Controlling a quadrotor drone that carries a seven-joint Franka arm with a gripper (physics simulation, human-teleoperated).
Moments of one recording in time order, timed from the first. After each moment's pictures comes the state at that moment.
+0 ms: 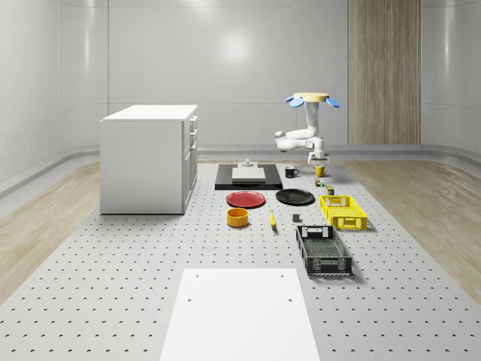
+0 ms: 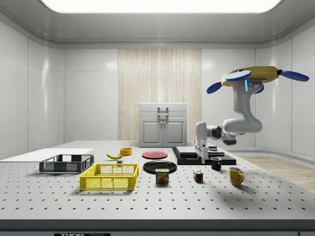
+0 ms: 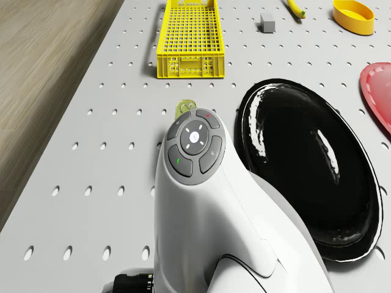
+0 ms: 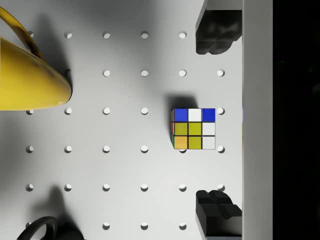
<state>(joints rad) -1.12 -1.30 1.33 -2.88 -1.87 1.37 1.64</state>
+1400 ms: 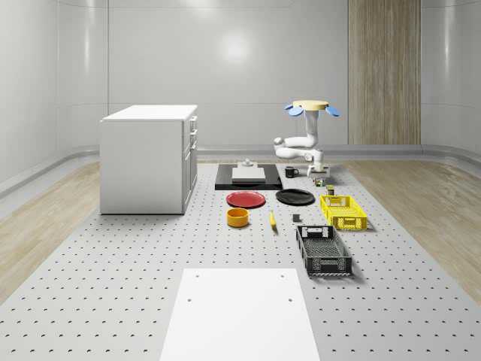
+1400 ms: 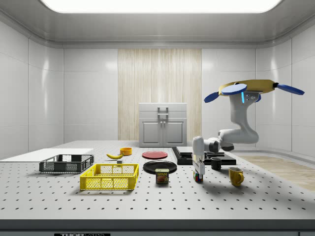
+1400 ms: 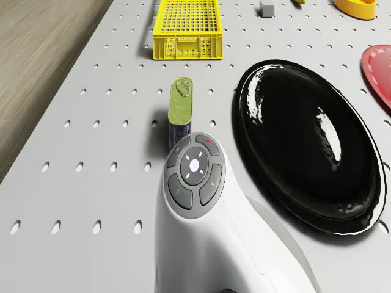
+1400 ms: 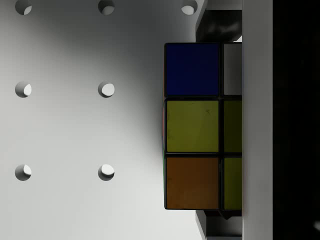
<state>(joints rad) -1.14 -1.40 1.23 -2.85 -1.94 1.50 1.65</state>
